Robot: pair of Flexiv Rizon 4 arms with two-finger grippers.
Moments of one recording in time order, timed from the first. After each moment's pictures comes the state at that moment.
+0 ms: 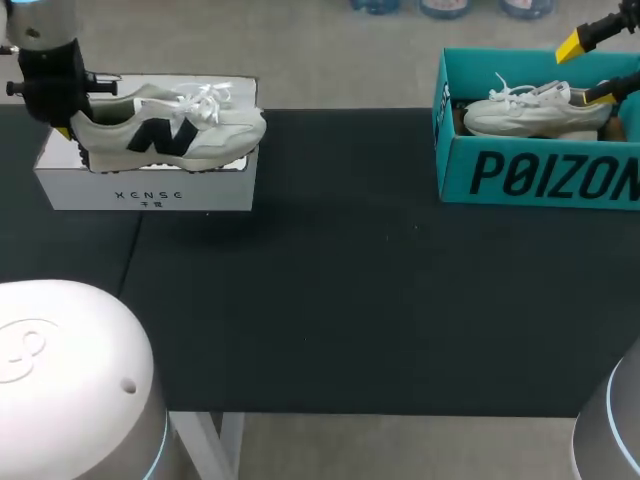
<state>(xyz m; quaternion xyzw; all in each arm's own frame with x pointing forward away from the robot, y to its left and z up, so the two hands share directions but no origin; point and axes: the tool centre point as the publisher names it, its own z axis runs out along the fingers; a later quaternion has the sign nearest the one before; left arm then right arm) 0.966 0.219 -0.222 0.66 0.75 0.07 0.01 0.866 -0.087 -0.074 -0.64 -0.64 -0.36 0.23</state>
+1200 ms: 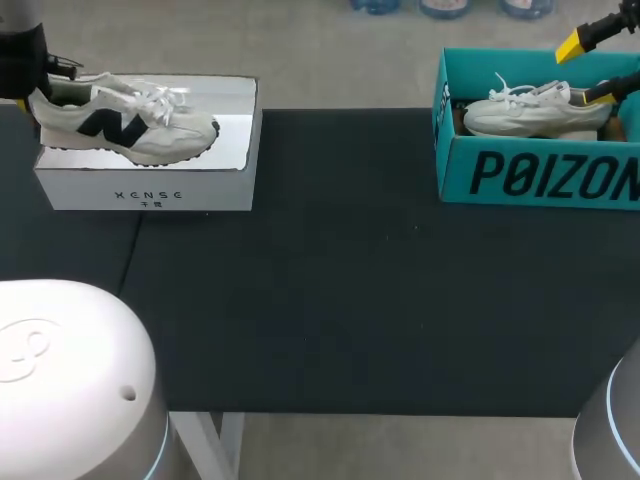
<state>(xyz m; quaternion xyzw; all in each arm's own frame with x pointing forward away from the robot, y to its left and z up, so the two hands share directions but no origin) 1.033 0.301 -0.223 0.69 0.71 0.15 -0.01 0.866 -0.087 -0.074 -0.64 -0.64 -0.36 0.23</state>
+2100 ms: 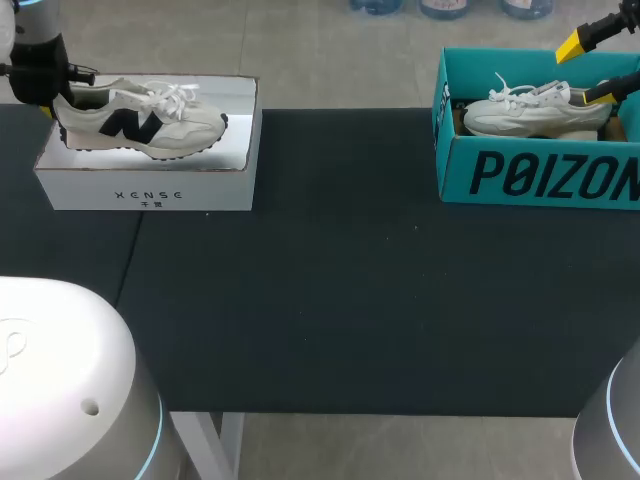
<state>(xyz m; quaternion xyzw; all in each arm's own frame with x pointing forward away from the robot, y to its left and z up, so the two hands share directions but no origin) 1.101 0.301 -0.294 0.70 0.71 0.11 0.00 0.866 -0.087 -0.074 -0.64 -0.64 -0.36 0.23</state>
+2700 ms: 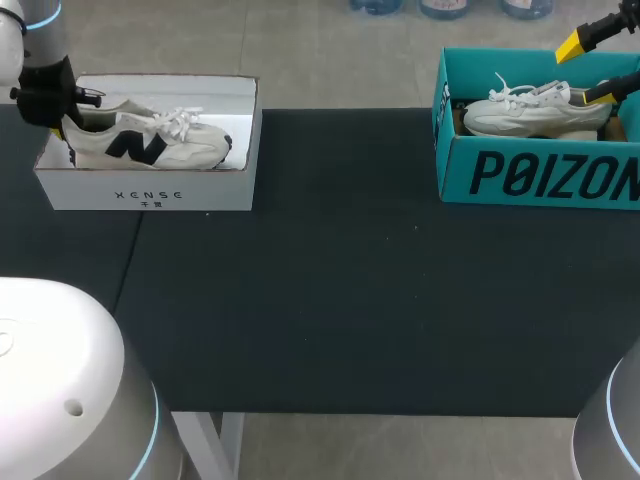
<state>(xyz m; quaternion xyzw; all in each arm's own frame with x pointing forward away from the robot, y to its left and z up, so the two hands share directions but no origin) 1.094 0.299 -0.340 0.71 0.70 0.07 0.00 0.866 -0.087 -0.074 -0.64 -0.64 -0.36 0.23</state>
